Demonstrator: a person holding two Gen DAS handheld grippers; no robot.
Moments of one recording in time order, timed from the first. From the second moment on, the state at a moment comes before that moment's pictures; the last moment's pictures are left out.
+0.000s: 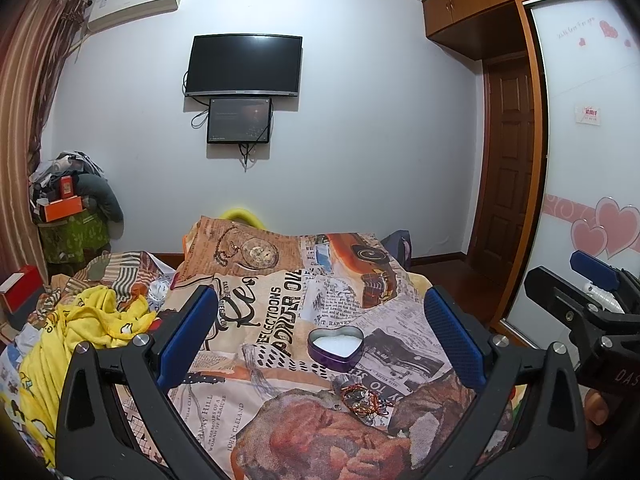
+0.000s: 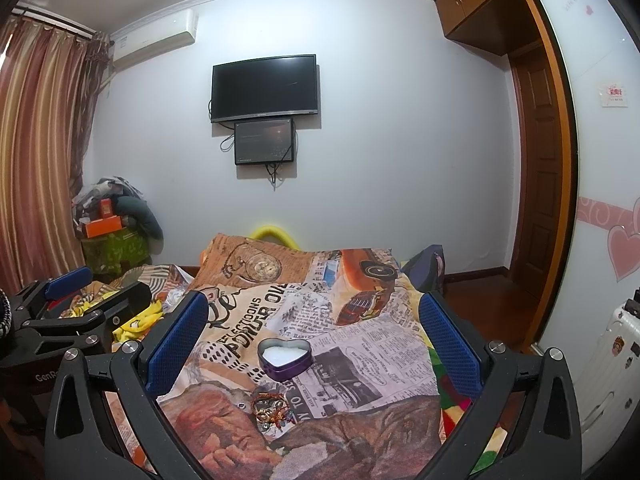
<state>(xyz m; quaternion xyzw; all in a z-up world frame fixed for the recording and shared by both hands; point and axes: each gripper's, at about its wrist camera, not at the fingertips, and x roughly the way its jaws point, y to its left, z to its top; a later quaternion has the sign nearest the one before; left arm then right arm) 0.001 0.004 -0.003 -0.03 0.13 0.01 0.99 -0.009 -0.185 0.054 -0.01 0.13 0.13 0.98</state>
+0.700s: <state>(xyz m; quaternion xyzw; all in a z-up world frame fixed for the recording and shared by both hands) 0.003 0.002 -0.007 -0.03 0.13 0.01 0.99 -0.011 -0.182 0.051 -0.01 0.13 0.14 0.98</state>
